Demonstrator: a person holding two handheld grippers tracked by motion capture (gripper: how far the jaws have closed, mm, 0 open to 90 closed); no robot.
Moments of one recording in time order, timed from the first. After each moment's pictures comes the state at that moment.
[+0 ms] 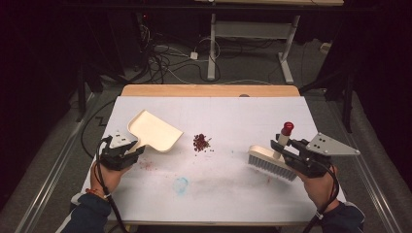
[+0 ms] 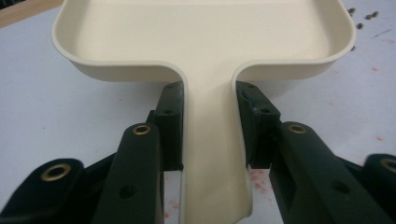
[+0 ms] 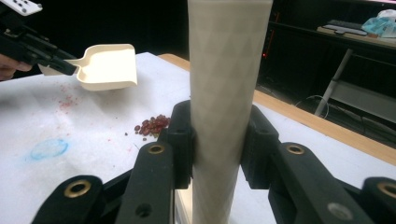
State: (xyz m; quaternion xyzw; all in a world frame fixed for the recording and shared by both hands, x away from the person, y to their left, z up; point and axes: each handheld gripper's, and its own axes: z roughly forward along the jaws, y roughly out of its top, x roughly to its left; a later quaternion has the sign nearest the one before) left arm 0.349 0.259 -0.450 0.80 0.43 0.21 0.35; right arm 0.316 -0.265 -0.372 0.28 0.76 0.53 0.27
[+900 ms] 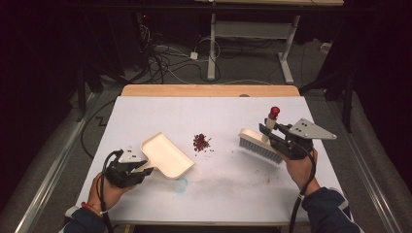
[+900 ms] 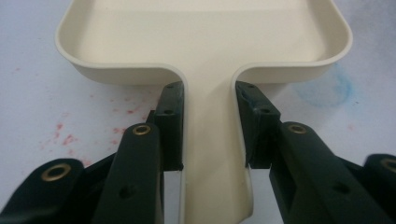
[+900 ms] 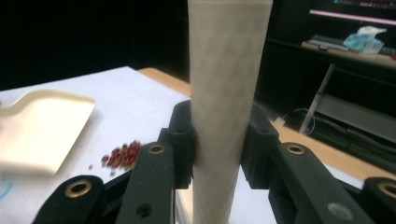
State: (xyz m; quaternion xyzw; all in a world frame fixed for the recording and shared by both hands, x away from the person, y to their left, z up) left arm 0.312 0.232 -0.451 0.87 0.36 0.12 0.30; right arm 0.367 -0.235 -0.380 0.28 0.73 0.54 0.31
